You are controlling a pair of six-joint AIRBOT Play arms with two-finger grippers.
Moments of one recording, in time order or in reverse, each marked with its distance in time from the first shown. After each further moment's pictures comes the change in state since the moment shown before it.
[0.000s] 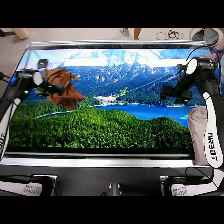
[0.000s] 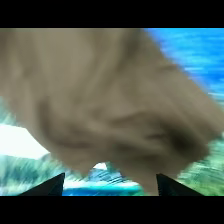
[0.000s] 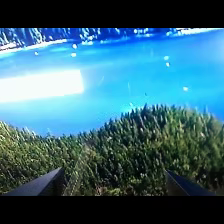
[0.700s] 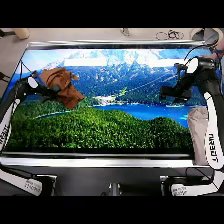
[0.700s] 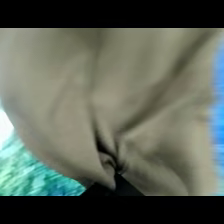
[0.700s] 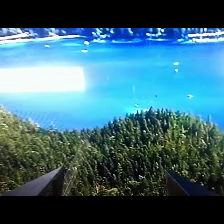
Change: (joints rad) left arm 0.098 -0.101 -0.006 -0.318 0.208 -0.052; right arm 0.000 0.026 0.001 0.038 0.003 -0.085
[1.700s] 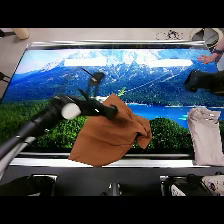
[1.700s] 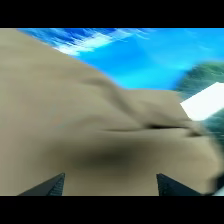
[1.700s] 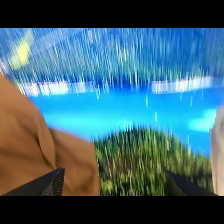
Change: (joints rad) left arm -0.724 0.415 -0.190 0.051 -0.029 0.113; right arm 0.000 0.485 -0.035 -0.043 0.068 0.004
